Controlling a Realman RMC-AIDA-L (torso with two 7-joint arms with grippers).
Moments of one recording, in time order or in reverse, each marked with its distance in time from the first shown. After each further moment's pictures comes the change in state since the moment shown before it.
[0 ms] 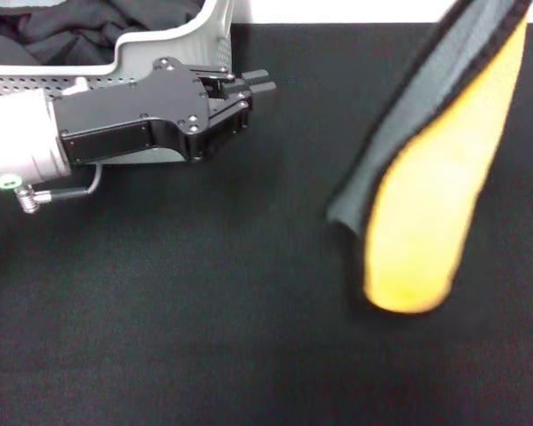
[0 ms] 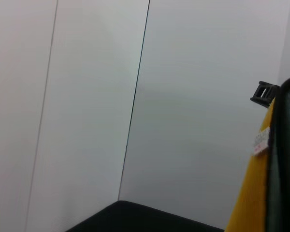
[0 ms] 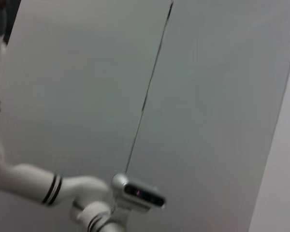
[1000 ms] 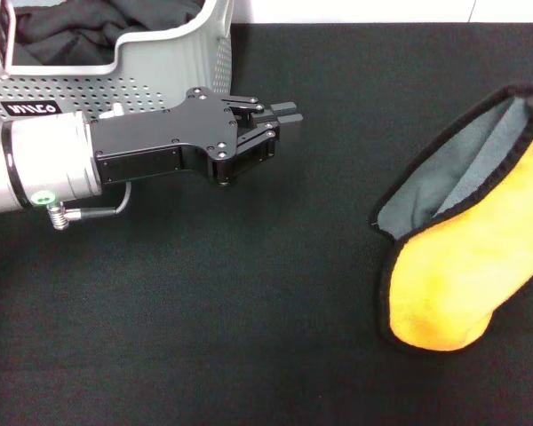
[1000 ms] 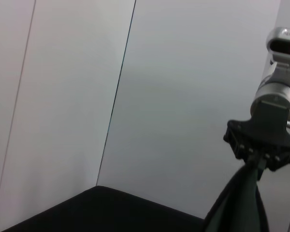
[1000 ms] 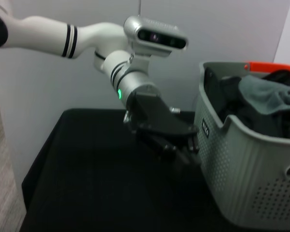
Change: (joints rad) left arm -0.053 0.001 0.035 -0.128 0.007 0.004 0.037; right arm 0.055 -0.083 0.038 -0.255 -0.491 0.035 0.438
